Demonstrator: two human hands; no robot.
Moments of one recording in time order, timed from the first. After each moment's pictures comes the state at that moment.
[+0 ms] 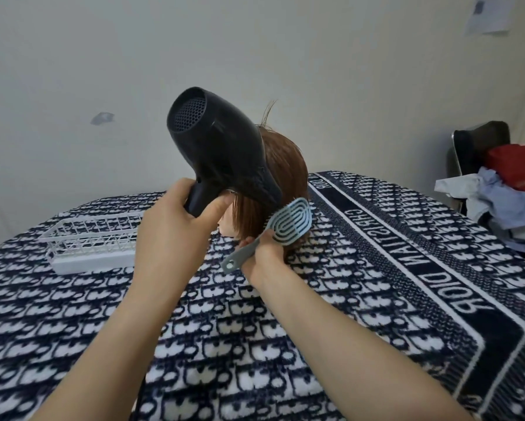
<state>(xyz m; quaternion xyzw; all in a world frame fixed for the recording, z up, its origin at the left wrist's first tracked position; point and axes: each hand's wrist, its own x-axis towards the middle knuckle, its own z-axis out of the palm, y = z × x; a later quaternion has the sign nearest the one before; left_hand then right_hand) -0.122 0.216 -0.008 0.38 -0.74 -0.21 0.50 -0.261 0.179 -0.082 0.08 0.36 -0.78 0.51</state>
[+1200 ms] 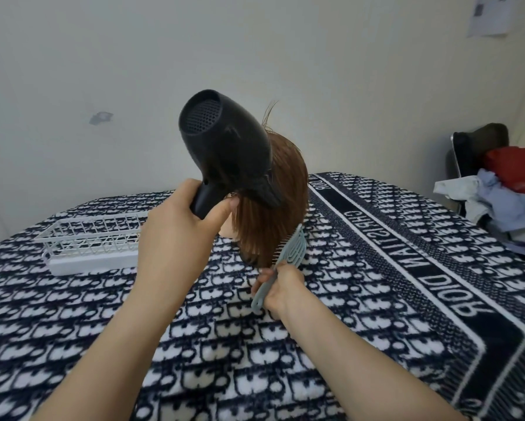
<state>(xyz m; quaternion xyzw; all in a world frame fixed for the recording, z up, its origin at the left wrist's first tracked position) -0.127 0.214 -0.011 0.39 -0.76 -0.16 0.49 -0.280 0.216 -0.117 0.11 0.41 -0.71 0.56</state>
